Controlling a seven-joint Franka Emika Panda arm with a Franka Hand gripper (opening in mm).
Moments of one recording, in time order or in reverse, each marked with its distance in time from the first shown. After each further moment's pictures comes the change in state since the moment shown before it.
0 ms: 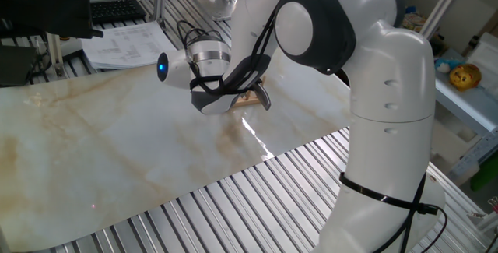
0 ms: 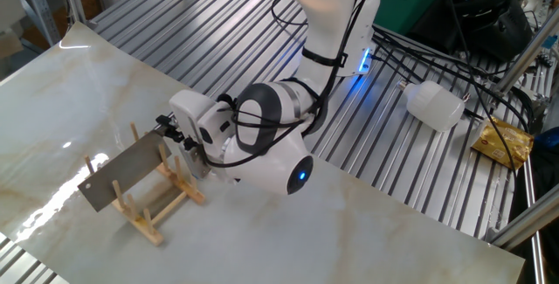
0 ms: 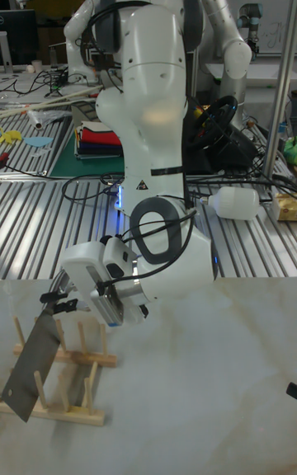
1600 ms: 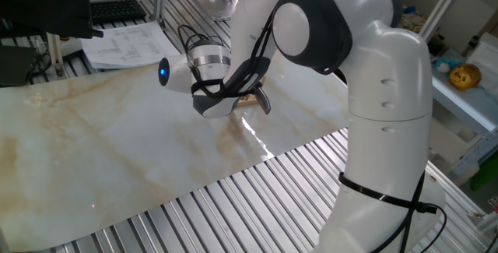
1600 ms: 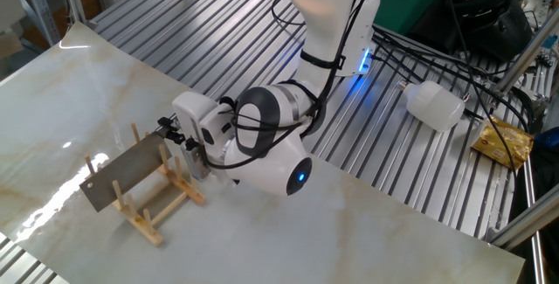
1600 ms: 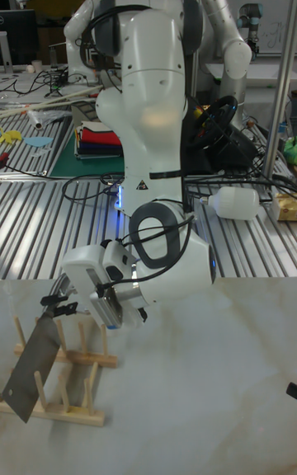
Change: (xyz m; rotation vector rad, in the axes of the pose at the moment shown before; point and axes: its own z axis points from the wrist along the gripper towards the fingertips) arm 0.004 0.010 0.007 0.000 -0.001 0.034
